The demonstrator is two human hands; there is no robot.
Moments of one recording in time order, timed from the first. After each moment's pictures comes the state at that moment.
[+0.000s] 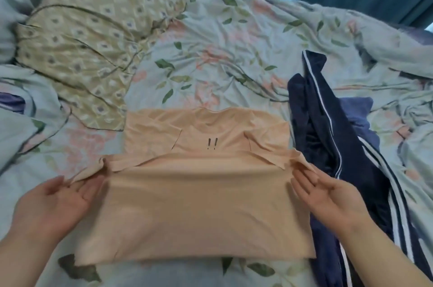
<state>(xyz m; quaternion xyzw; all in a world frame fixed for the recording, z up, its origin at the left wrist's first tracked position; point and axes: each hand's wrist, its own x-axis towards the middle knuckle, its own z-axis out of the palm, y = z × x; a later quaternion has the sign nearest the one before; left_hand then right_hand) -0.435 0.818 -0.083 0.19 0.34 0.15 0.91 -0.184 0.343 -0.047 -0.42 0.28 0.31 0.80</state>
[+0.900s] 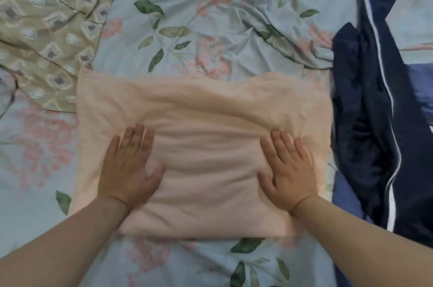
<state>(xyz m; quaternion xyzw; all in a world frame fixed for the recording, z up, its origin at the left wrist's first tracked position) -0.315 0.756 -0.189 0.98 0.18 -0.10 0.05 -0.151 0.431 -0.192 -0.92 -0.38 0.06 0.04</state>
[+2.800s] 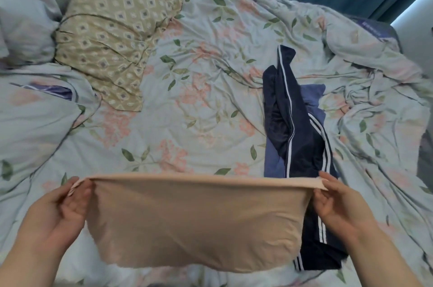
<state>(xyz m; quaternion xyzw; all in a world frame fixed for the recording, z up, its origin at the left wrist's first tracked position) -0.556 0.729 0.093 0.27 0.53 0.20 0.77 -0.310 0.259 0.140 -0.48 0.38 0.24 0.75</state>
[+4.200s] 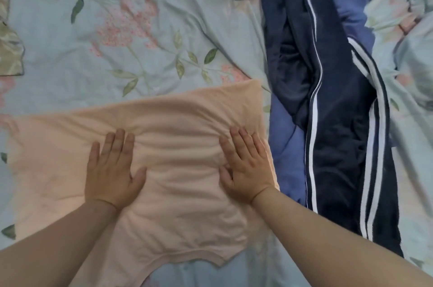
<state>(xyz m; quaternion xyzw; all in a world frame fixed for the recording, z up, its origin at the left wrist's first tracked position) -0.388 0.641 -0.185 0.98 0.14 -0.10 0.05 -0.276 0.351 -0.176 -0.94 -0.31 0.08 0.12</state>
